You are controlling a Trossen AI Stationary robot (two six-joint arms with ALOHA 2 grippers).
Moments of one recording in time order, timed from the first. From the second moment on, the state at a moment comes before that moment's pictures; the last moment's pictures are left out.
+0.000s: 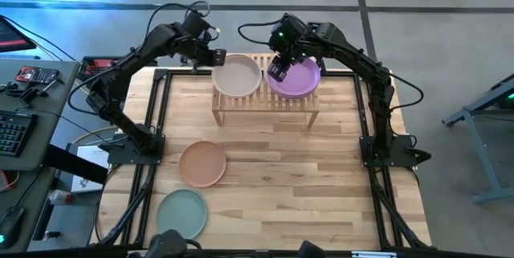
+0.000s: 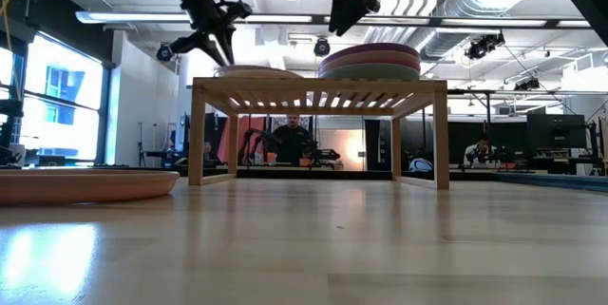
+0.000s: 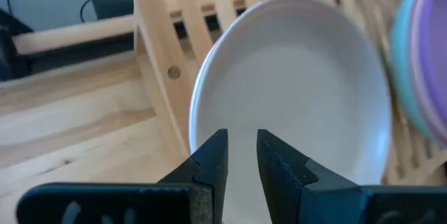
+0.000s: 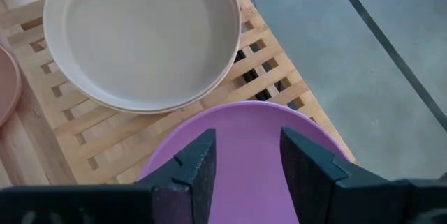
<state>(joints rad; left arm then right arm) 0.82 1.56 1.57 -1.05 0.15 -0.52 -0.45 1.97 2.36 -1.33 0.15 -0.01</state>
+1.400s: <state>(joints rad) 0.30 1.25 1.24 -1.45 0.03 -0.46 -0.45 1.97 2.36 -1.43 0.12 0.04</state>
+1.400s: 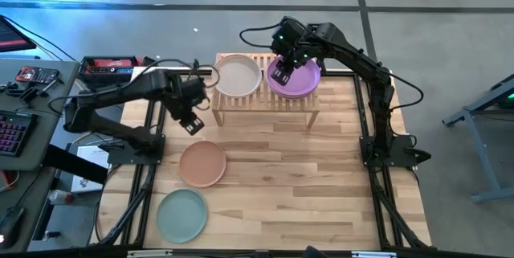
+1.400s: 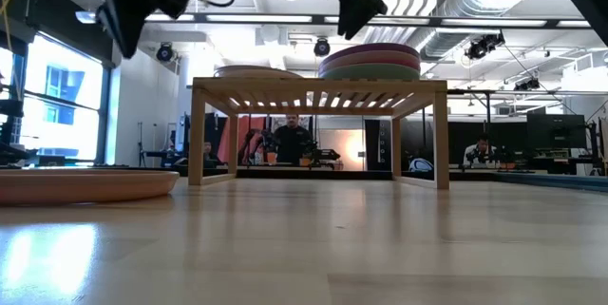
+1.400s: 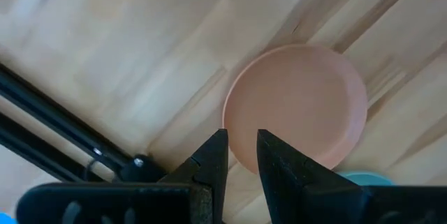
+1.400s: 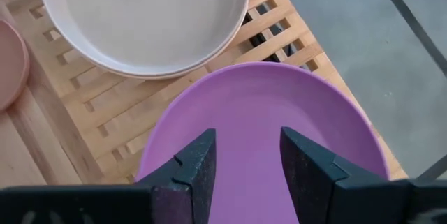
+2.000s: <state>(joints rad) 0.08 1.12 0.82 -1.30 0.03 -0.74 -0.40 1.97 2.36 -1.49 0.12 0.26</state>
